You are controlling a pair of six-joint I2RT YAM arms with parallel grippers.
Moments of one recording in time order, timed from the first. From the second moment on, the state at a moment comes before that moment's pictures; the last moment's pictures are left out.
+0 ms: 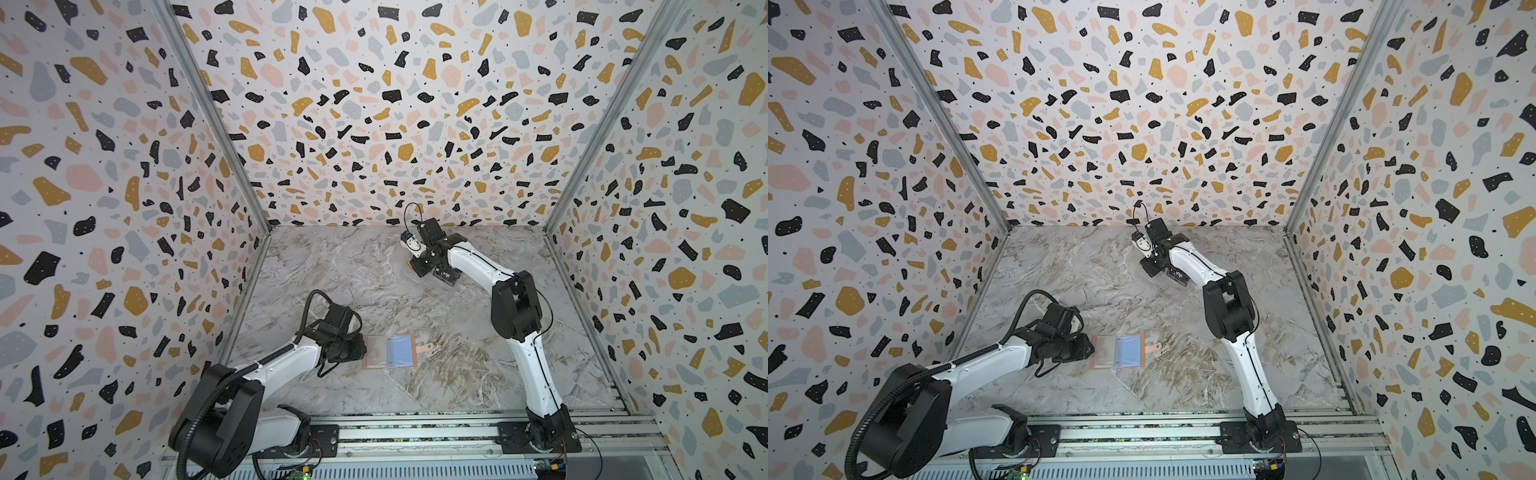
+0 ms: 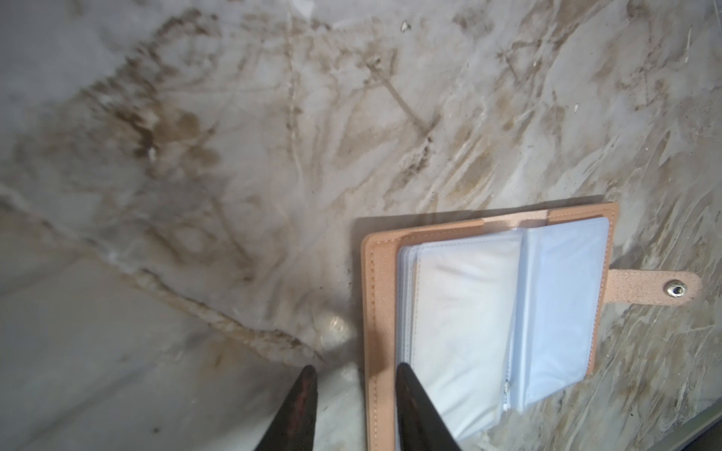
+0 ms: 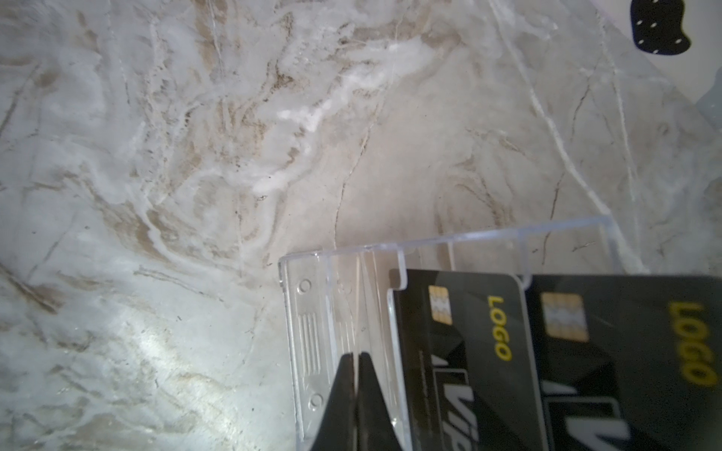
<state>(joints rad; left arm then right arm) -0.42 1.28 0.54 -0.38 0.22 -0.50 0.54 2.35 2.08 -0.73 -0.13 -0.28</state>
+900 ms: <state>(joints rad) -0.42 1.12 0.55 -0.36 0.15 -0.53 0.56 2.09 1.92 -0.62 -0.14 -0.15</state>
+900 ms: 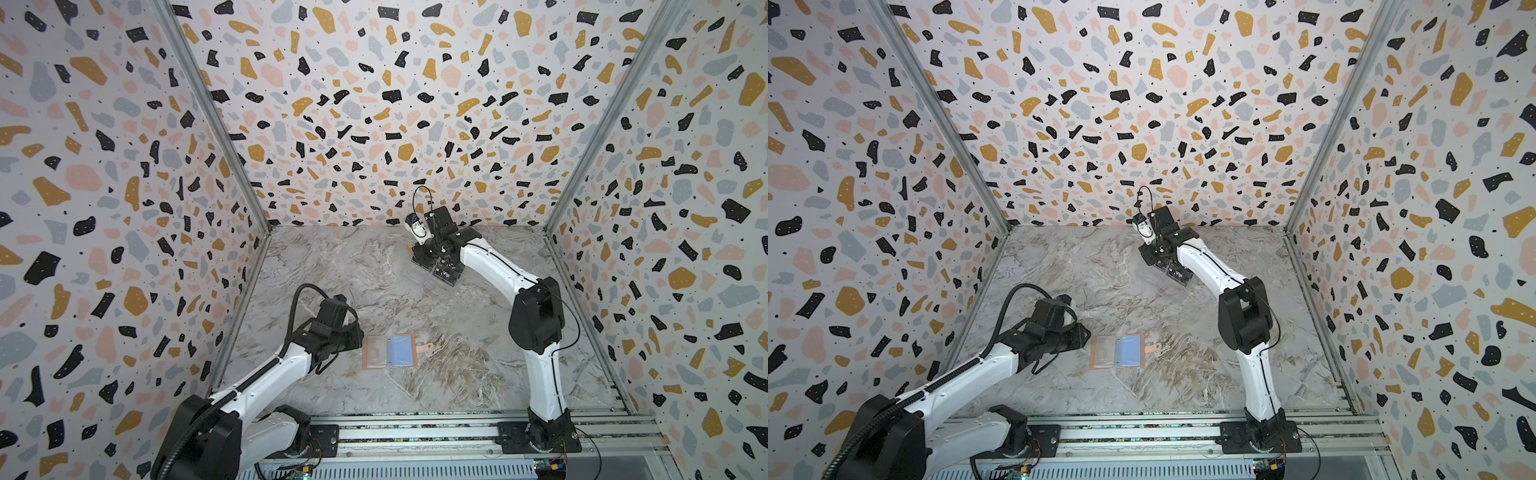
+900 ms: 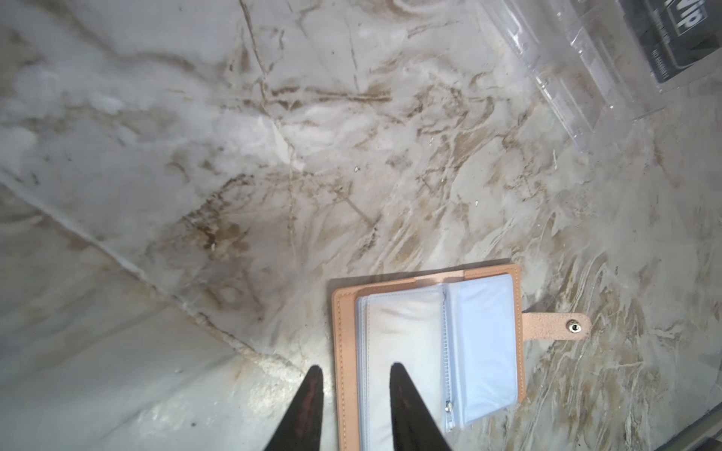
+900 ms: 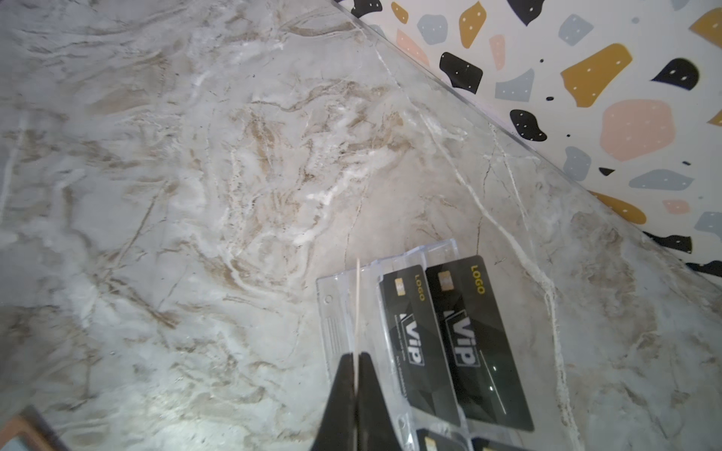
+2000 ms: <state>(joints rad) -0.43 1.05 0.41 -0.24 0.24 -0.58 0.91 1.57 0.72 0.28 -0.34 0.82</state>
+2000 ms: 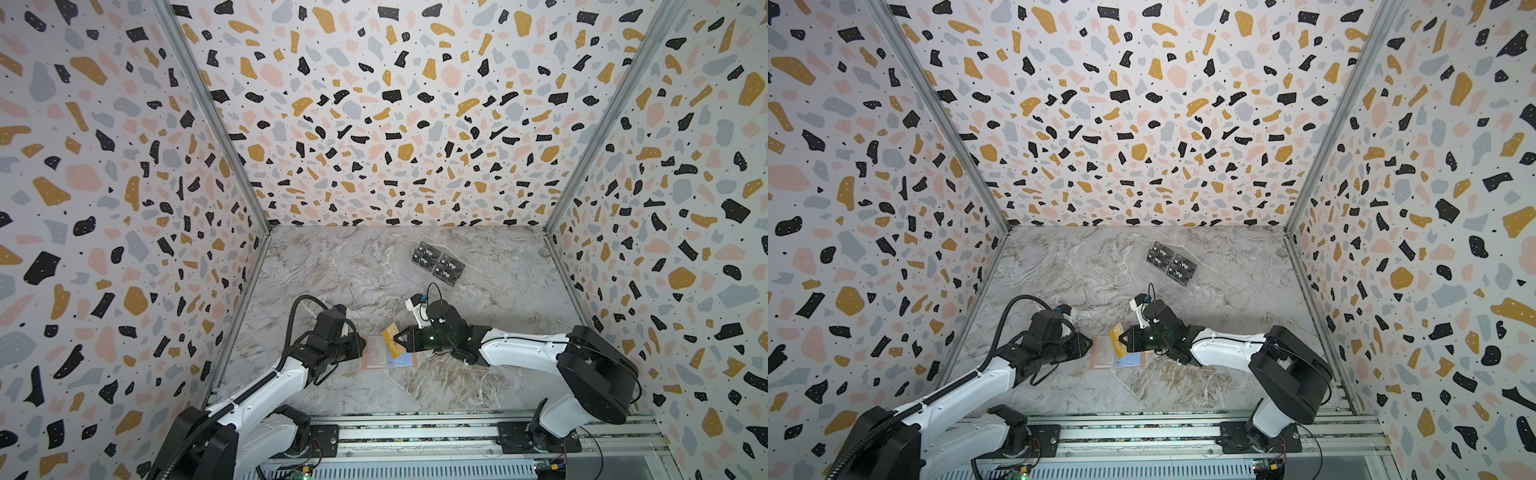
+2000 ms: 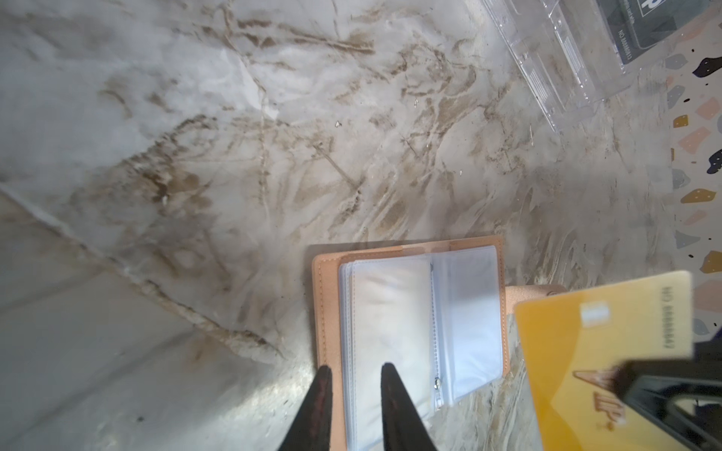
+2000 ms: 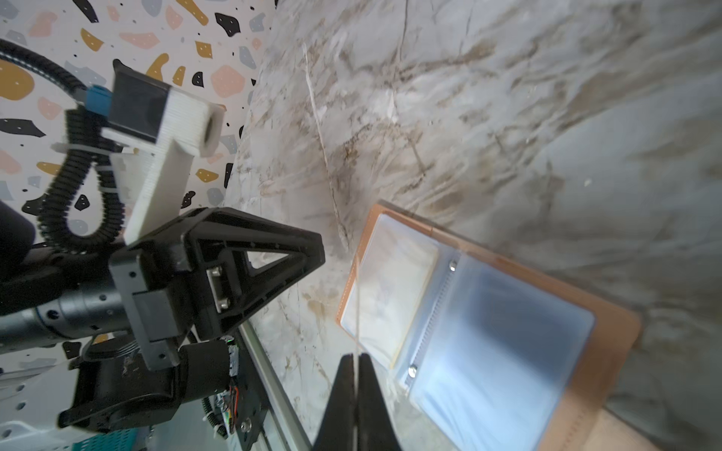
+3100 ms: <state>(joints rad) -0.50 1.19 0.48 -0.25 0.20 -0.53 0.77 1.76 0.75 0.37 -0.61 0.90</state>
